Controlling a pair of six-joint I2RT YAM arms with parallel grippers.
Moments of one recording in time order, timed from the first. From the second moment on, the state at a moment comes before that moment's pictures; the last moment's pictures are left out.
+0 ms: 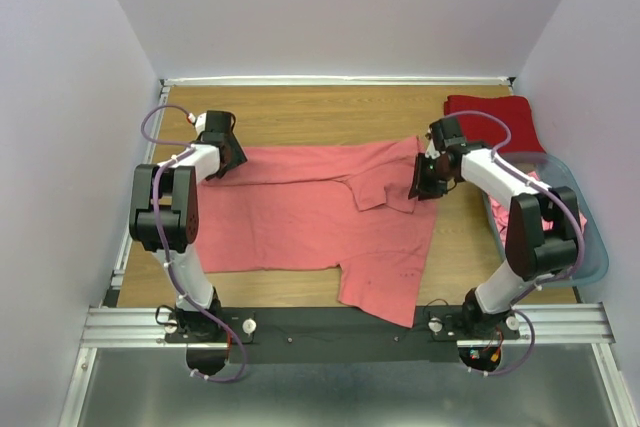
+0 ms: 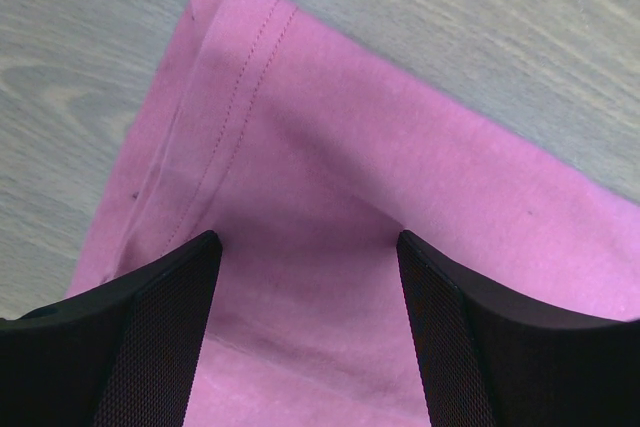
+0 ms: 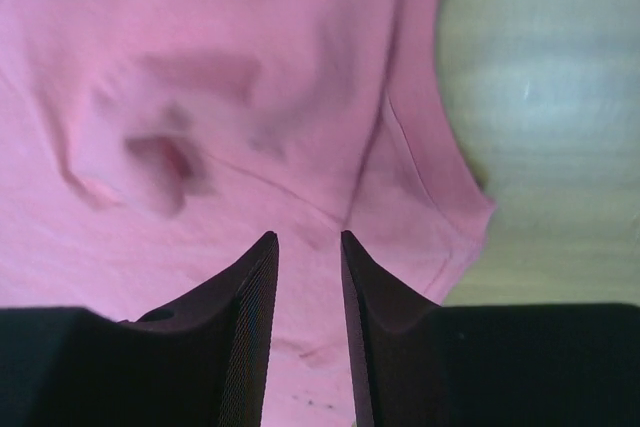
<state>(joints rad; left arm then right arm) -0.05 1.85 1.13 -0.23 -0.27 -0.51 0.21 1.65 1.11 -0.64 -0.15 0.36</state>
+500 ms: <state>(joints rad) -0.04 1.85 1.13 -0.23 -0.27 -0.51 0.20 1.63 0.92 -0.46 -0.20 0.52</state>
